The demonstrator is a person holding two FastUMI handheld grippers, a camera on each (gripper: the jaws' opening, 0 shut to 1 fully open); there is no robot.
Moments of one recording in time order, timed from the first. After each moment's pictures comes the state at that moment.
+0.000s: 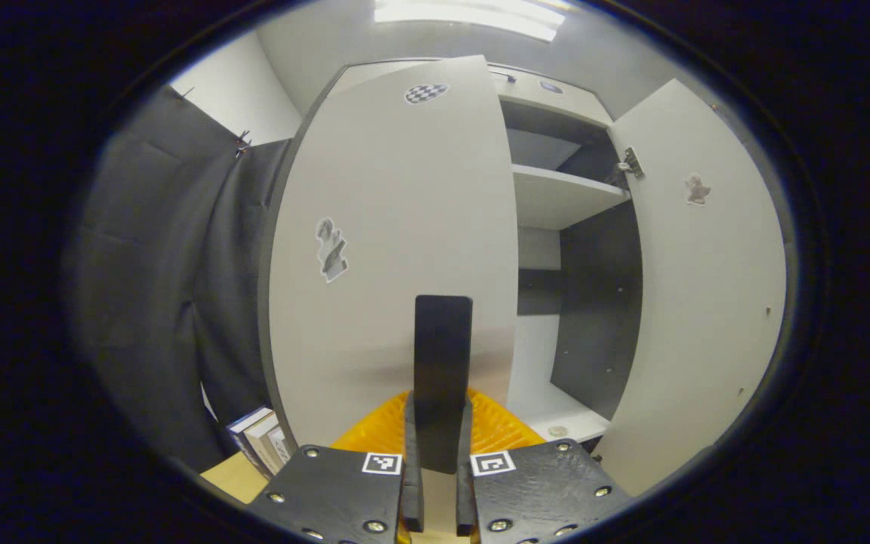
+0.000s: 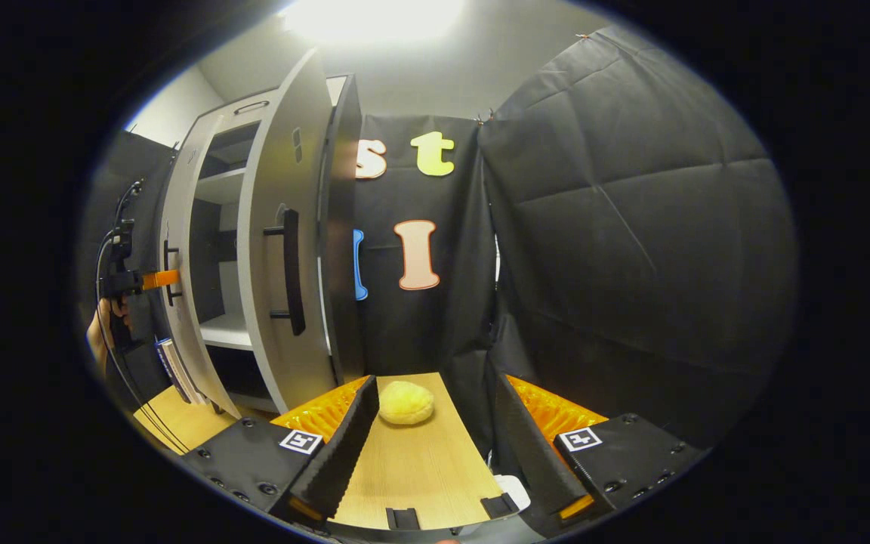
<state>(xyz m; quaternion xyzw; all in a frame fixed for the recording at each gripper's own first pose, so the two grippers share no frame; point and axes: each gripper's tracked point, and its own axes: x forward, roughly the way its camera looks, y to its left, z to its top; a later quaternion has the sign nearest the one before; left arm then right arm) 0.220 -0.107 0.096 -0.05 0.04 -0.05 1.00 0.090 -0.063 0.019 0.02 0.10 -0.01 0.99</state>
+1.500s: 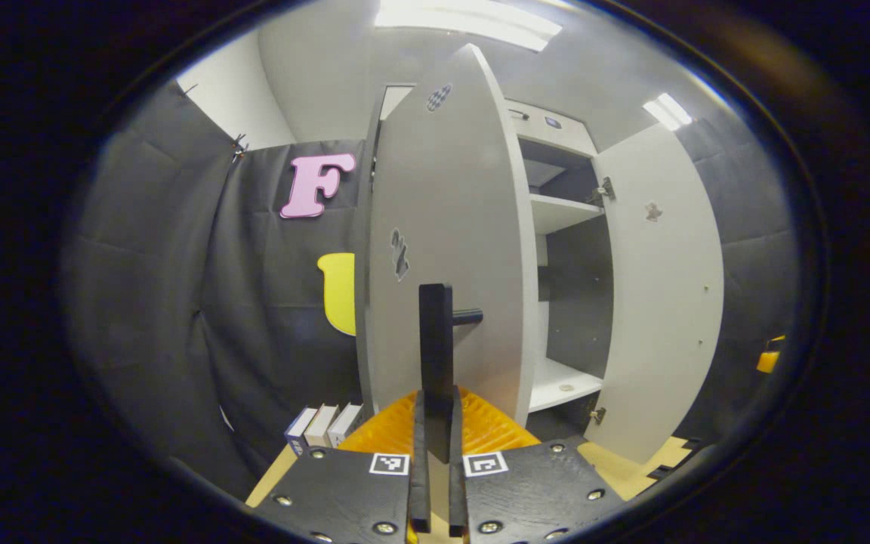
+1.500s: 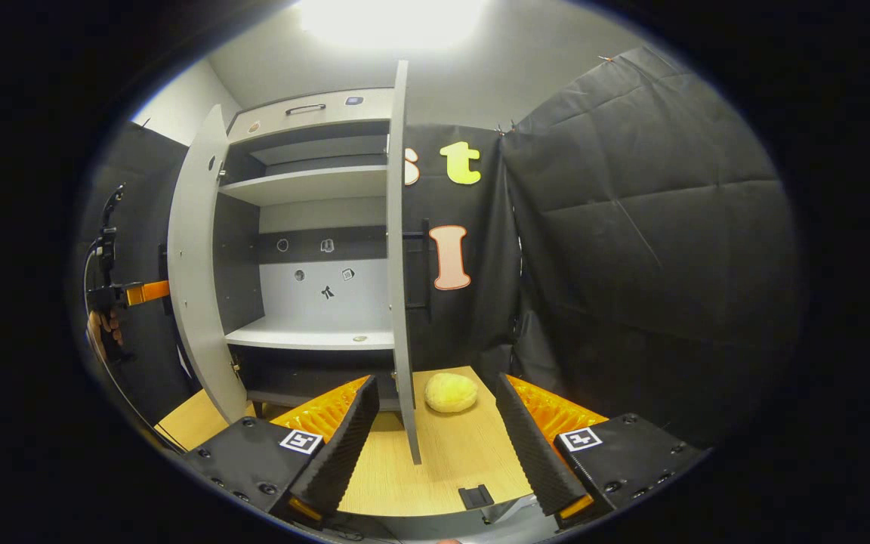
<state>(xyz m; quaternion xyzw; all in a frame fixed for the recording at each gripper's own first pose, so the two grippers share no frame) 0.139 -0.003 0.094 -0.04 0.03 -0.11 0.99 0.012 0.080 0.043 0.02 0.10 -0.01 0.99</state>
